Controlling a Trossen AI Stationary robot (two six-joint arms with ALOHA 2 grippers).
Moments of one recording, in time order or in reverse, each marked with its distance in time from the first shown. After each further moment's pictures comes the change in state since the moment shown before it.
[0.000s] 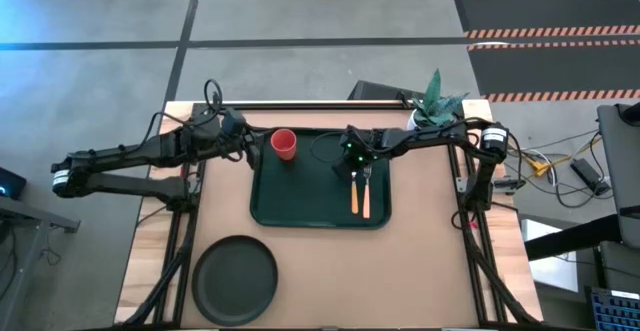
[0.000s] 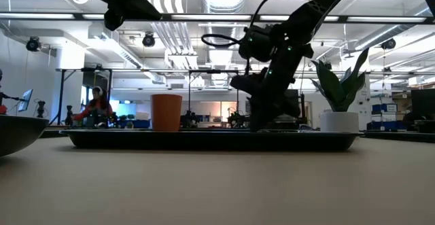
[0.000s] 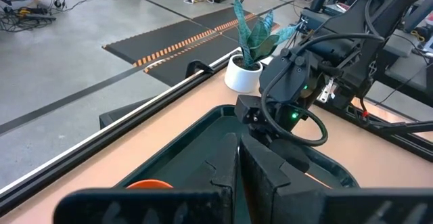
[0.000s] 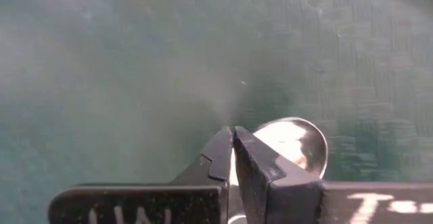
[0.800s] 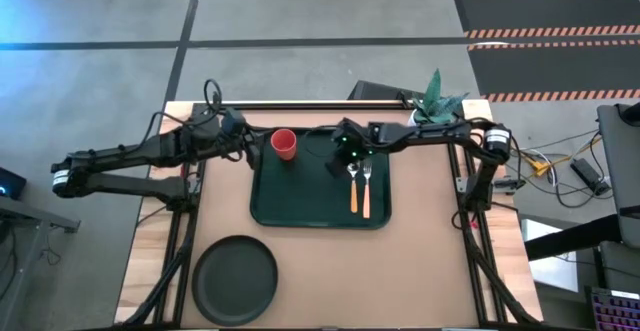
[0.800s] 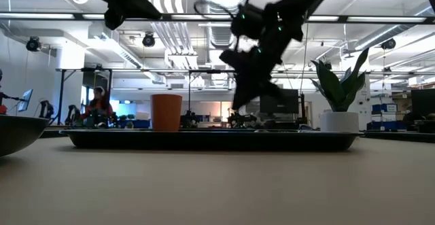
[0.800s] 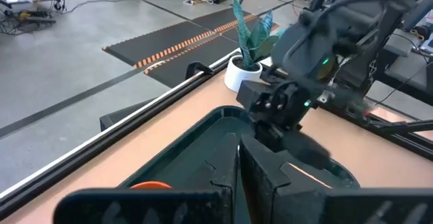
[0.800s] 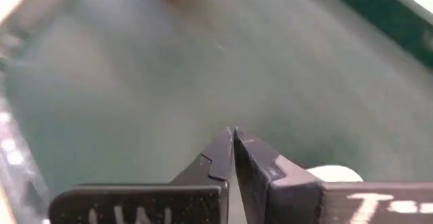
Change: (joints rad) left arm 0.000 -0.001 0.004 0.000 0.000 0.013; right arm 0.031 -0.025 0.145 -0.049 -0.022 -0.094
